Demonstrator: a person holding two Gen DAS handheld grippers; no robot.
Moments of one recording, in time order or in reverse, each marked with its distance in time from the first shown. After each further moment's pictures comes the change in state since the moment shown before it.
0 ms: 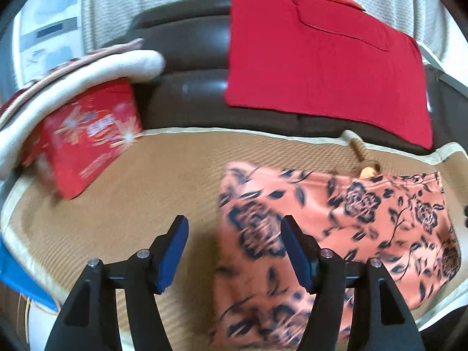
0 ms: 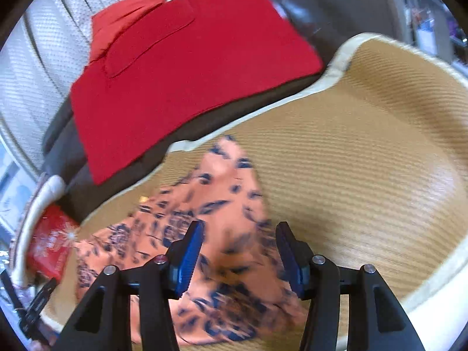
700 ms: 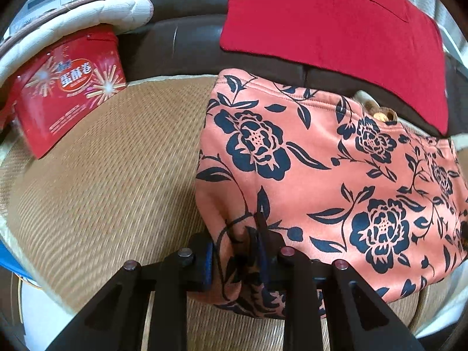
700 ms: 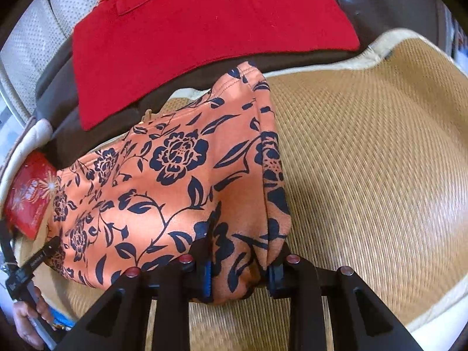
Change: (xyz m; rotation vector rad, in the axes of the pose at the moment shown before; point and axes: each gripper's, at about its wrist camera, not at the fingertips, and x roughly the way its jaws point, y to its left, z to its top) left arm 0.064 -0.021 -0.040 -0.039 0.172 0.019; right arm 0.051 0.012 -0.033 -0.163 0.172 -0.057
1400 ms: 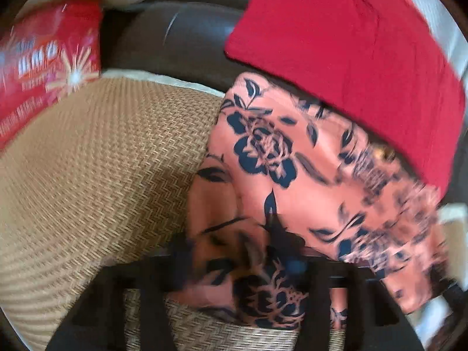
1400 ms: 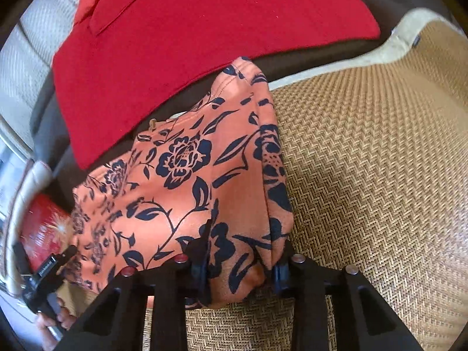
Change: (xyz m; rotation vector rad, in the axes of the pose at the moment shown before) left arm 0.089 0.007 0.095 -0.185 0.014 -0.099; right arm 0.070 0.010 0.065 0.093 -0.006 0.068
